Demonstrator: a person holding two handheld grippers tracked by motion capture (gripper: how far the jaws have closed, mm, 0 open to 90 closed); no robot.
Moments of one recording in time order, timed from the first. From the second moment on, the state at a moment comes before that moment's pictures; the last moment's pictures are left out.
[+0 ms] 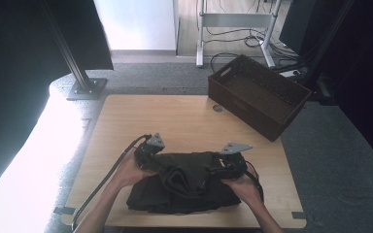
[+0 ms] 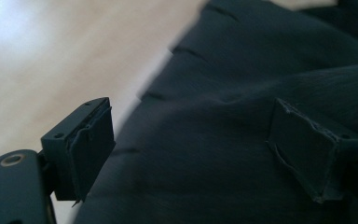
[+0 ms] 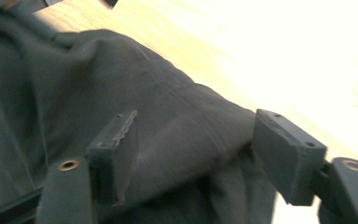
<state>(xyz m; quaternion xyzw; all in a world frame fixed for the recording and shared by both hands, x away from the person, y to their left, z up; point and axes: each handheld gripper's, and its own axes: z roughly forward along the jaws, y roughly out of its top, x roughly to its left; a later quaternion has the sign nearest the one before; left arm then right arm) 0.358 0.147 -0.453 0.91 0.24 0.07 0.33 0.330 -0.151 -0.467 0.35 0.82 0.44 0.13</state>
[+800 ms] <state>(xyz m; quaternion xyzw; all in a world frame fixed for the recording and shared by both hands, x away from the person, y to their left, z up) 0.301 0.167 -0.507 0.91 0.27 0.12 0.29 0.313 -0.147 -0.526 0.35 0.86 0.35 0.14</state>
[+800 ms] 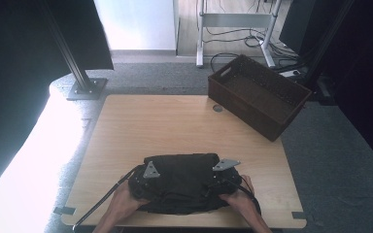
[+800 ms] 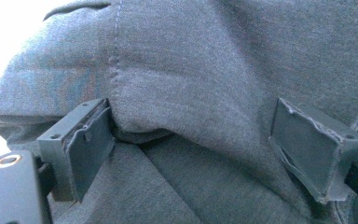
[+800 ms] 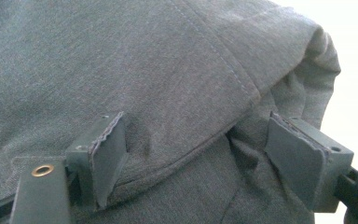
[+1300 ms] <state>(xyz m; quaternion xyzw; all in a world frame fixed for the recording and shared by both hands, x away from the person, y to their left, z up) 0.272 0.178 -0.451 0.89 0.27 0.09 0.36 0.289 -0.138 -0.487 0.32 0.84 0.42 0.11</state>
